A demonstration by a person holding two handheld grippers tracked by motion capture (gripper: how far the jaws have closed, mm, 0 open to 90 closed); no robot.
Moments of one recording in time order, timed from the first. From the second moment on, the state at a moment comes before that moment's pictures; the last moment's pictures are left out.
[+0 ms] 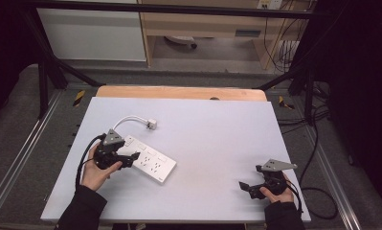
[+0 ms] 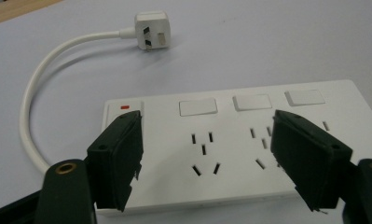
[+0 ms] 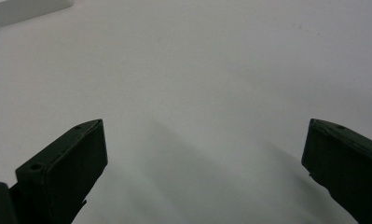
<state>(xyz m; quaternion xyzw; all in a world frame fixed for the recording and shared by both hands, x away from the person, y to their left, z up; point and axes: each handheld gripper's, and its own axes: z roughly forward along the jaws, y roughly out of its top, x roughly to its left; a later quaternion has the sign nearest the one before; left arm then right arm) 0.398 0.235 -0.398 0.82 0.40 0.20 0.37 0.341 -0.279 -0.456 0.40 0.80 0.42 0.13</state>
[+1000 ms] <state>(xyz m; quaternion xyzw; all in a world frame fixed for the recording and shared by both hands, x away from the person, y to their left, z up) 0.413 0.223 -0.402 0.81 0.41 0.19 0.38 0.341 -0.280 -0.457 0.40 0.80 0.42 0.13</state>
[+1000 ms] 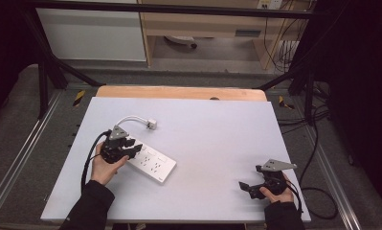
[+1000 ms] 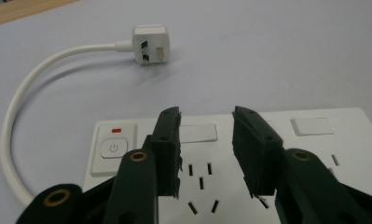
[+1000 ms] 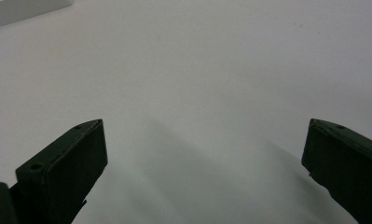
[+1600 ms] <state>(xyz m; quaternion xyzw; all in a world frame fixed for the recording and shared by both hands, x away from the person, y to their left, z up) 0.421 0.221 -0.411 0.80 0.42 0.18 0.38 0.341 -0.279 -0.457 0.40 0.81 0.42 0.13</state>
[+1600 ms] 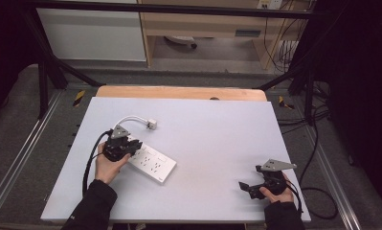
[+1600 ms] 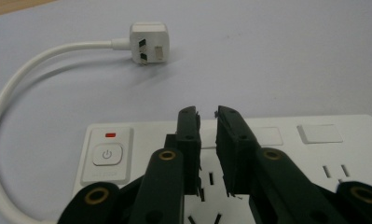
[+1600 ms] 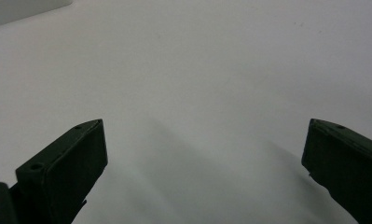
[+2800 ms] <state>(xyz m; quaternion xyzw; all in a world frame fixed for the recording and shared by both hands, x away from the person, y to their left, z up) 0.431 0.212 -0.429 0.81 0.41 0.17 0.38 0.342 -0.279 -0.457 0.40 0.81 0.42 0.13</state>
